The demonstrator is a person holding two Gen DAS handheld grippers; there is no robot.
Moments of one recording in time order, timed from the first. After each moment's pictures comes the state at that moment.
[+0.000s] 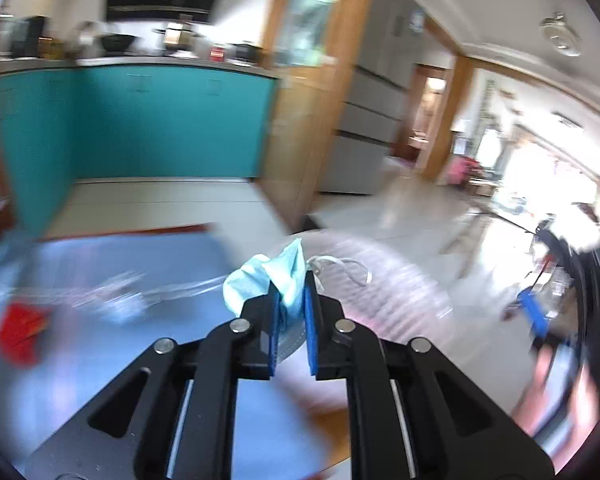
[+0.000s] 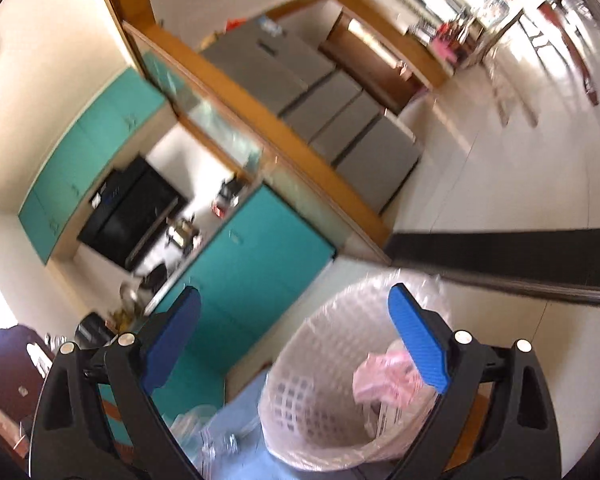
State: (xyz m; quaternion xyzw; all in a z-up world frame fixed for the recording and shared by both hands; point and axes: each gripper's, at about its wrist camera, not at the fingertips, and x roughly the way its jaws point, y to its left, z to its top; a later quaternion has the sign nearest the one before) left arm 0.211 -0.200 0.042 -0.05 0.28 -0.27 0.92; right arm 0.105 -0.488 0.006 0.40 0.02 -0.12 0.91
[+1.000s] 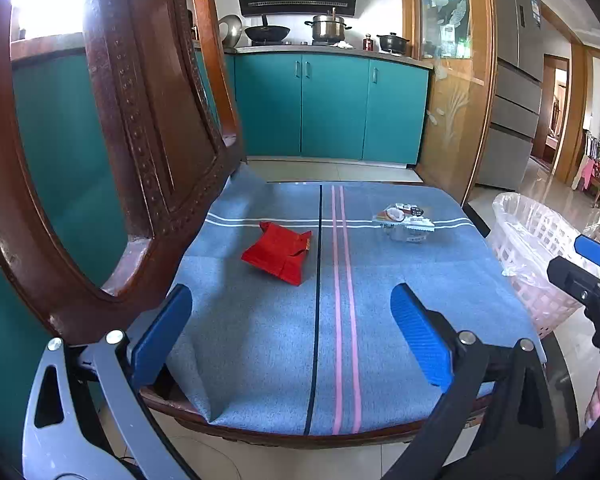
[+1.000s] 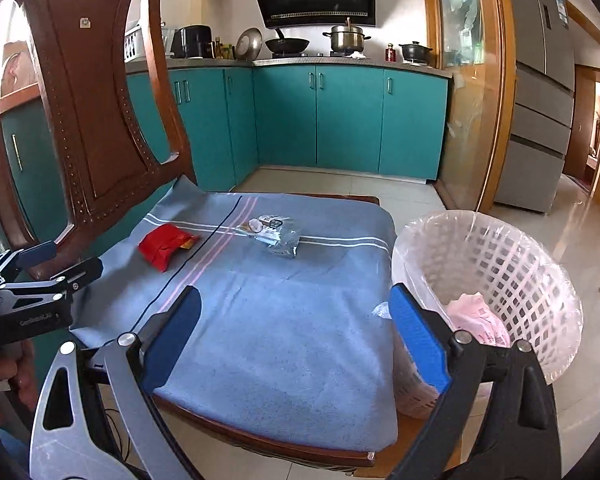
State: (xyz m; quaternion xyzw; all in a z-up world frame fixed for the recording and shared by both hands) left arm 0.140 0.033 -0.014 0.00 0.29 0.02 0.96; right arm 0.164 -0.271 -0.011 -0.02 0.28 0.12 0.95
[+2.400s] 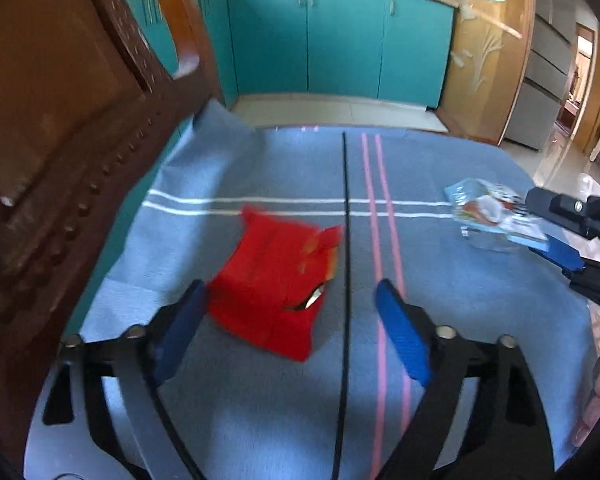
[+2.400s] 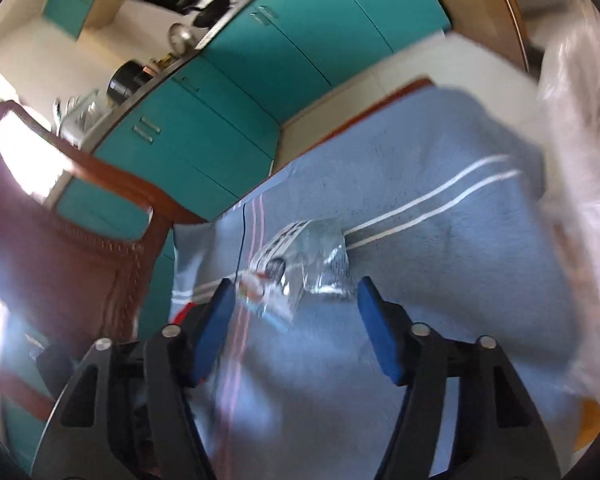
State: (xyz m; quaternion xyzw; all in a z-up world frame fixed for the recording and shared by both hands) left arm 0.298 0.026 -0.087 0.00 0.42 0.03 0.91; right arm 0.356 -0.272 -0.099 0.32 0.42 0.19 0.83
